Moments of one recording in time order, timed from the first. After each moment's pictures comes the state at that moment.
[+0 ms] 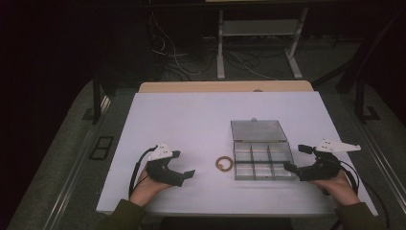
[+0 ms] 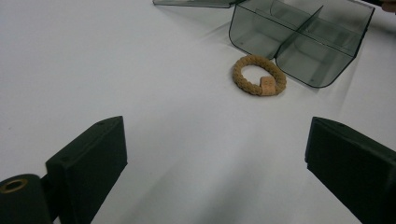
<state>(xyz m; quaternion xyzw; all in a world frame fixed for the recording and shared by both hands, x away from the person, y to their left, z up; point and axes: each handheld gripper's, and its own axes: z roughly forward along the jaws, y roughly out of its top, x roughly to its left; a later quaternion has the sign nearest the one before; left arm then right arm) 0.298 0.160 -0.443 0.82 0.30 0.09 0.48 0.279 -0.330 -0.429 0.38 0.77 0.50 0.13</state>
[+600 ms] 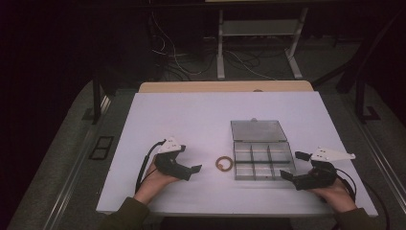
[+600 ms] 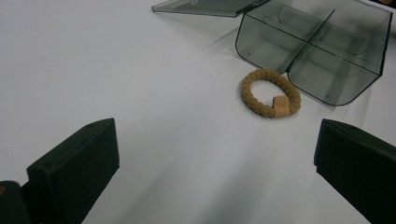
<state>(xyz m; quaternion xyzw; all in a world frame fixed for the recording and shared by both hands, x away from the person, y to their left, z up) 0.321 0.137 -0.443 0.82 0.30 0.09 0.48 0.264 -0.321 -0.439 0.37 0.78 0.48 0.14</state>
